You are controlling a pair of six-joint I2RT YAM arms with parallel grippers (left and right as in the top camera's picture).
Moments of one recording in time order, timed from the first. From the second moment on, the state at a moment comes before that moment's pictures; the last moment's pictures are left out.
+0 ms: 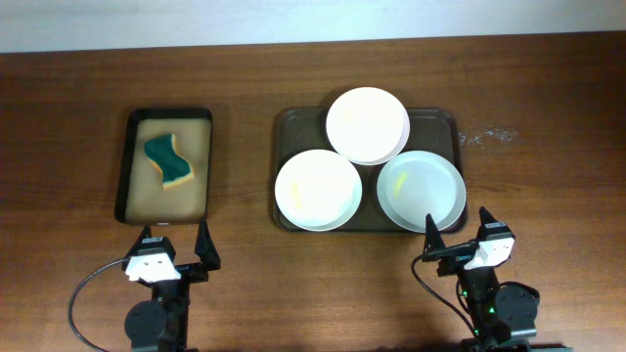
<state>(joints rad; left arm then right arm) 0.06 0.01 0.01 -0.08 0.01 -0.13 0.06 0.01 0.01 -0.07 -0.06 0.07</state>
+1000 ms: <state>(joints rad) 0.06 1.01 1.30 -0.99 0.46 -0.05 0.07 0.01 0.01 -0.07 -0.06 0.07</state>
